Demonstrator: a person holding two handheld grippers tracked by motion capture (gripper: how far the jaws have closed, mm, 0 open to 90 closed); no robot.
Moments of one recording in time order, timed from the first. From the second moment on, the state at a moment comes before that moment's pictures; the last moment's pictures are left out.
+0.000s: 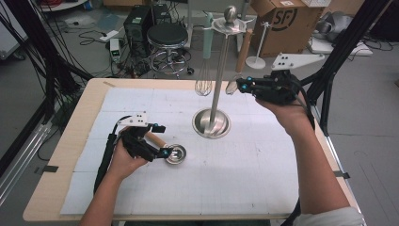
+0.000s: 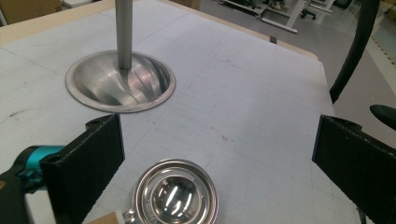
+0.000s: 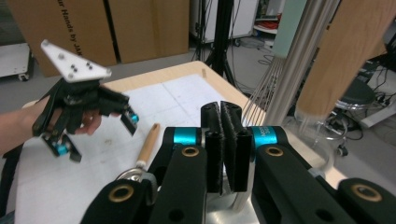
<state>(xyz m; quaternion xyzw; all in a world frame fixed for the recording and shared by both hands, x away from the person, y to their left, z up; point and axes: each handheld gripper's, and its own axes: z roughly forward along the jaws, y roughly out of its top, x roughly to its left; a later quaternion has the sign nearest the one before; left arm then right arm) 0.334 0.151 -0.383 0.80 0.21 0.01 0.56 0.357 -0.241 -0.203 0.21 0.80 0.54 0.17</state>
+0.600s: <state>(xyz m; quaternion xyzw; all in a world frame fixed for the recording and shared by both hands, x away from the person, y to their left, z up) 0.333 0.151 -0.381 0.79 0.20 0.00 0.58 0.371 -0.225 -0.159 0.20 0.79 0.55 0.19</state>
